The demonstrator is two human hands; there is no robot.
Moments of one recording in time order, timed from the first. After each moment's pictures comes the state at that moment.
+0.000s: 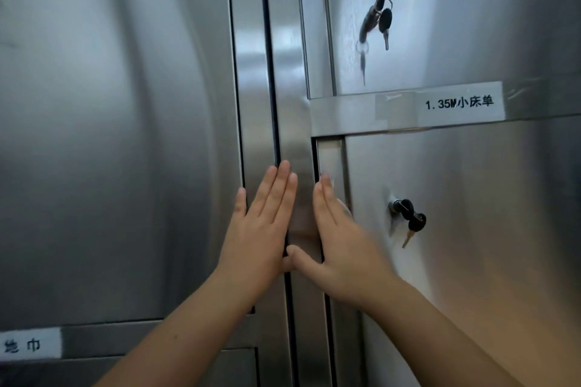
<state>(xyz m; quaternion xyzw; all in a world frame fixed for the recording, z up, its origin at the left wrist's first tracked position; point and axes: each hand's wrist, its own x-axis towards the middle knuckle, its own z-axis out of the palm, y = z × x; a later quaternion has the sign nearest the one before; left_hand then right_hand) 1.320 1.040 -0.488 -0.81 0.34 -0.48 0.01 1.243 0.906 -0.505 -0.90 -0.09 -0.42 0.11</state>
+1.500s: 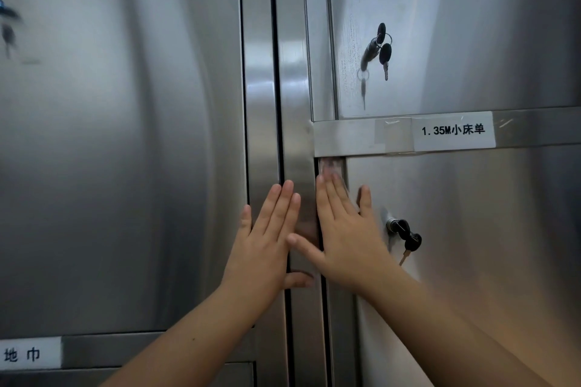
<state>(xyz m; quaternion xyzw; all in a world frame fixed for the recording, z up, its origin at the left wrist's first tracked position) 1.312 1.038 -0.486 -0.81 0.35 -0.47 0.00 1.250 0.900 -0.474 -0.88 0.02 -0.46 -0.10</state>
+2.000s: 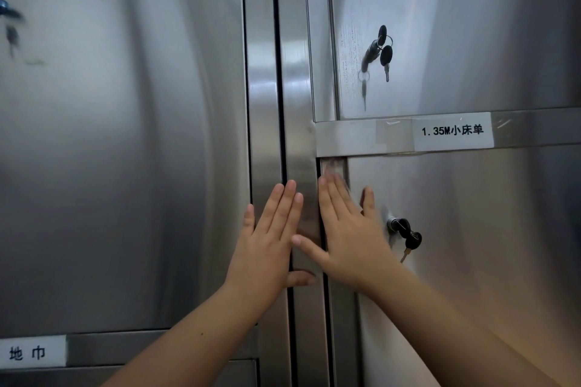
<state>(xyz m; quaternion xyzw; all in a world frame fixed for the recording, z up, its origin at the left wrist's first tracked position) 1.312 1.038 -0.487 -0.81 0.34 -0.47 0.01 1.244 0.902 -0.474 -0.89 0.02 -0.44 -0.09</state>
